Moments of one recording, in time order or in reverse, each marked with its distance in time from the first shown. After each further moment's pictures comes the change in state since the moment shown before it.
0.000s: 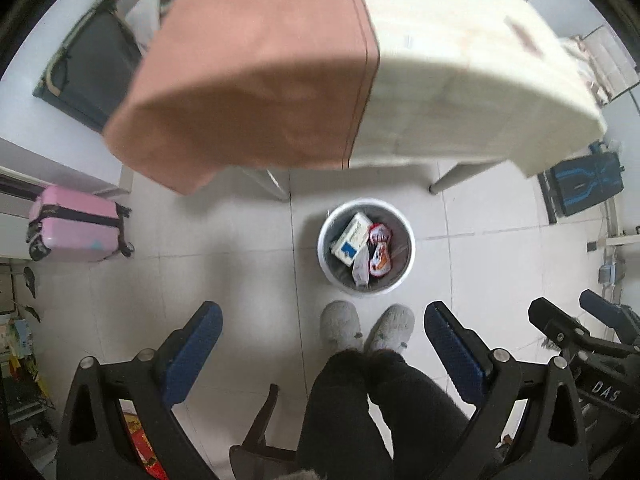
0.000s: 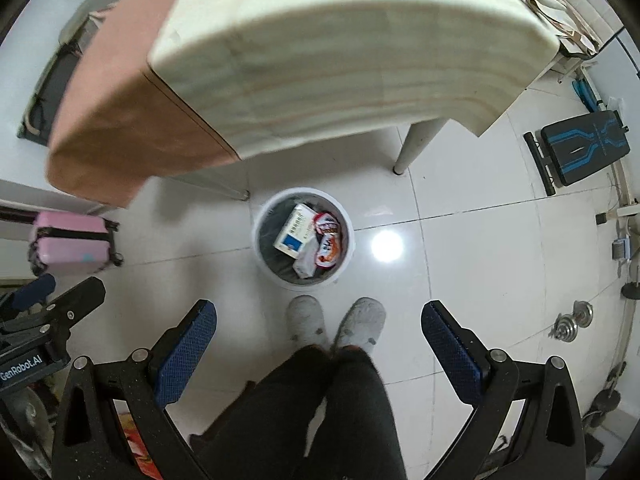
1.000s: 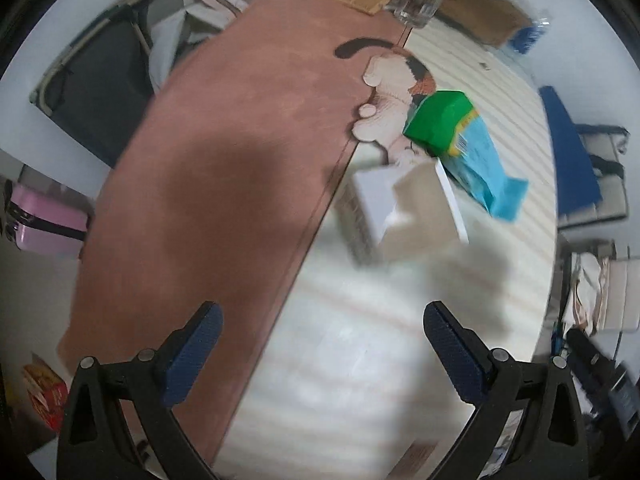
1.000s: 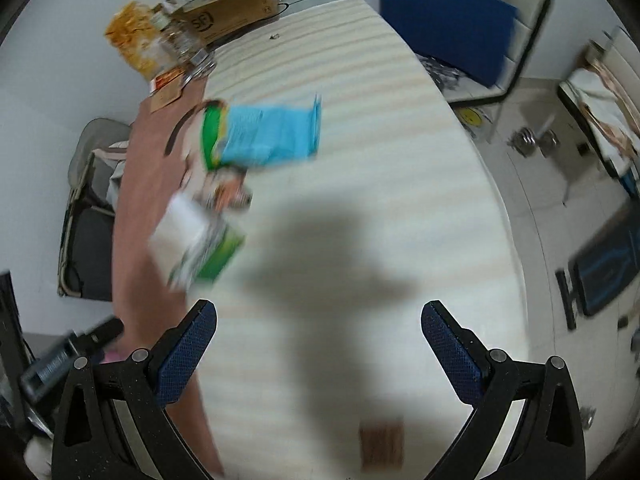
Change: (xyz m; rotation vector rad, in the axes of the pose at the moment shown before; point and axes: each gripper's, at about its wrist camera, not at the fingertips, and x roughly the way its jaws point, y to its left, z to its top) left arm -0.004 -0.013 0.476 -0.491 -0.059 -0.084; right arm -0.038 -0.024 0.604 0.000 -0.124 0.141
